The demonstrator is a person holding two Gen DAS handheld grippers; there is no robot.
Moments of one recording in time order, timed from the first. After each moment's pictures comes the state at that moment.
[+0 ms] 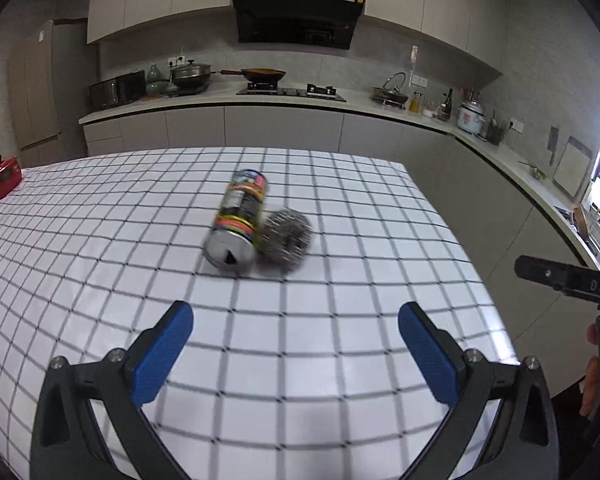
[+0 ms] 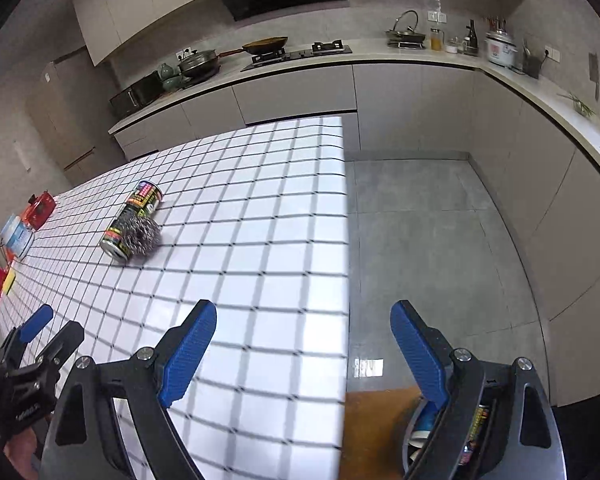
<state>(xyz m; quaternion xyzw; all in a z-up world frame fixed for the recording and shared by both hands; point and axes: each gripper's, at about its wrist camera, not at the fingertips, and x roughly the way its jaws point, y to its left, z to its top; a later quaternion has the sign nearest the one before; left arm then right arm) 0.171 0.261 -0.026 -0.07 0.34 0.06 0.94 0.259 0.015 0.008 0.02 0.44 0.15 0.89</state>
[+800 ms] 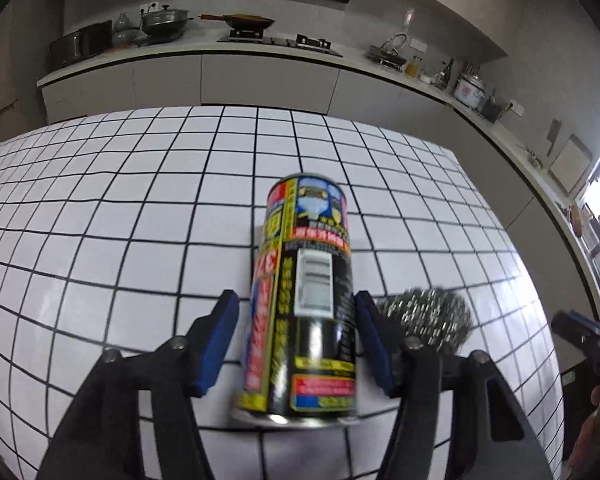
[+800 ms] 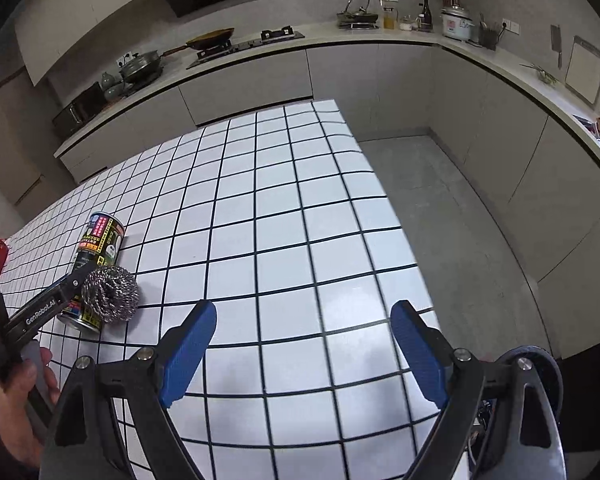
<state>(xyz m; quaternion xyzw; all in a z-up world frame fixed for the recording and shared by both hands) 0.289 0.356 -0.071 -0.09 0.42 -0.01 0.90 0.317 0.097 -0.025 0.05 0.47 0.05 0.88</state>
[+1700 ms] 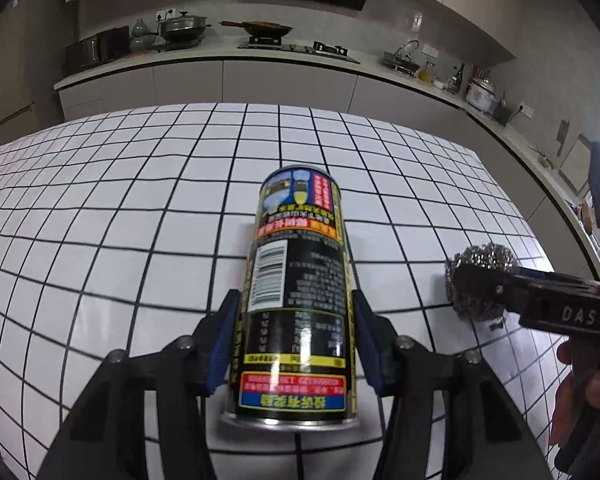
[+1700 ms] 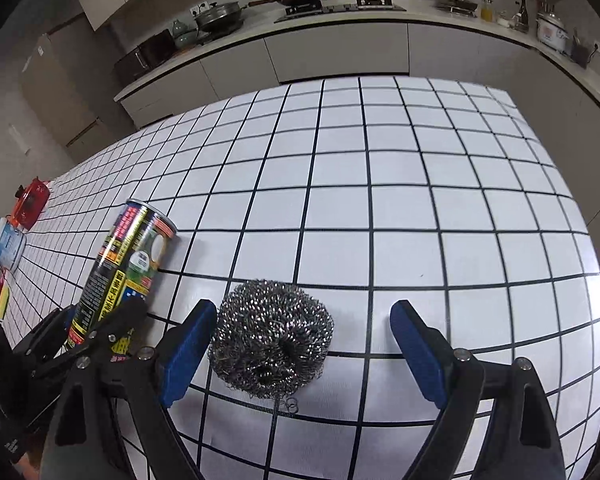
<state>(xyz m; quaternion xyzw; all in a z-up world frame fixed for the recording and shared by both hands) 0.253 0.397 -0.072 -0.09 0.41 0.01 0.91 0.362 0.249 -0.064 0.02 0.51 0.19 0.84</state>
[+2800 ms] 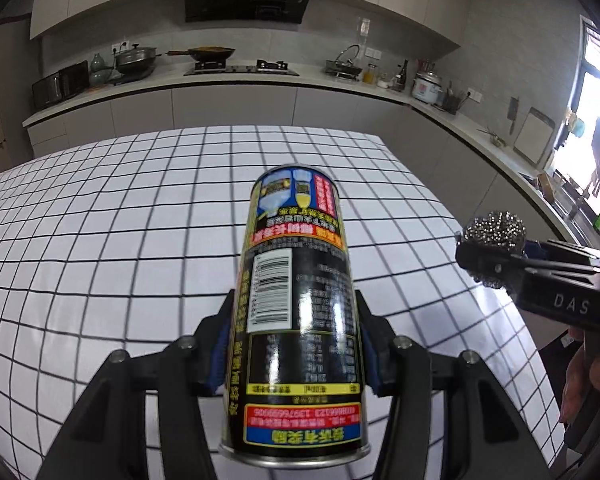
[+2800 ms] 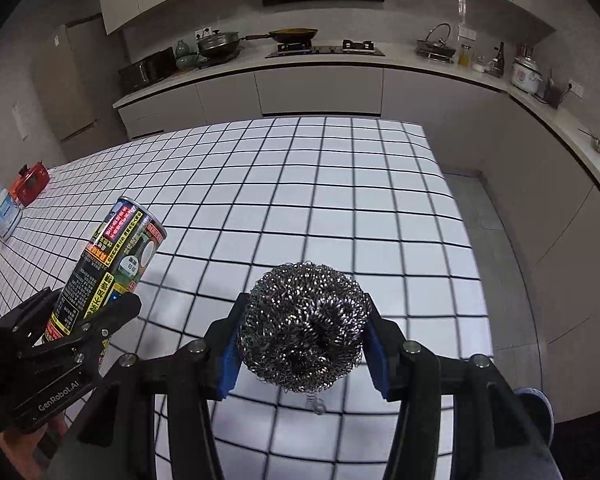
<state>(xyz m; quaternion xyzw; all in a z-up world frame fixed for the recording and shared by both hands) 0.207 0.286 -0.040 -0.05 0.38 -0.05 0.92 0.263 0.138 -0.004 -0.03 0.43 0.15 0.89</state>
